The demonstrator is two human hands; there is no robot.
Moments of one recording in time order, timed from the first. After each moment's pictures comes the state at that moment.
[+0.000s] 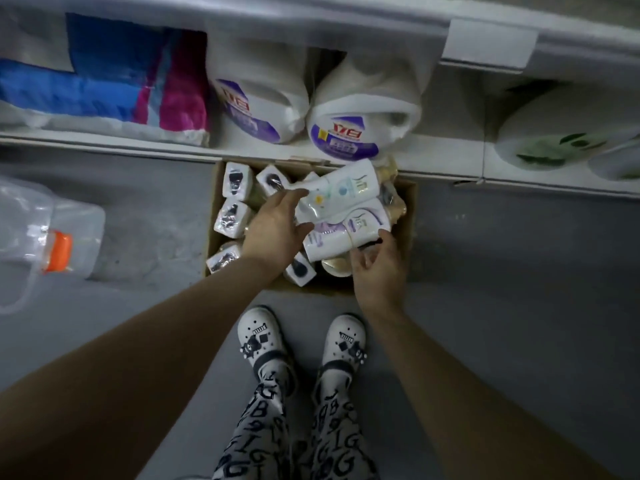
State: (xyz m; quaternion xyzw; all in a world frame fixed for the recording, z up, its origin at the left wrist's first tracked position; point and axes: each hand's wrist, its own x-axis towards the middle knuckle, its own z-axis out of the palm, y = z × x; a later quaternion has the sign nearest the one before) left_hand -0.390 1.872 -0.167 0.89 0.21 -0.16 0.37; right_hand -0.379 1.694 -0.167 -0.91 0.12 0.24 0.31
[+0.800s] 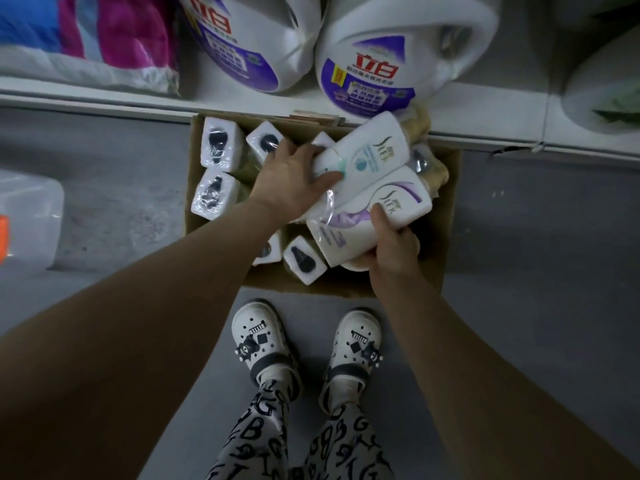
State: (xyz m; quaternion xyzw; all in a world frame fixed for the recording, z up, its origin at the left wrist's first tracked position) left_hand -0.341 1.886 -0.285 0.89 0.19 -0.25 0.33; right_hand -0.359 1.704 -0.290 -0.64 0.42 0.29 0.58
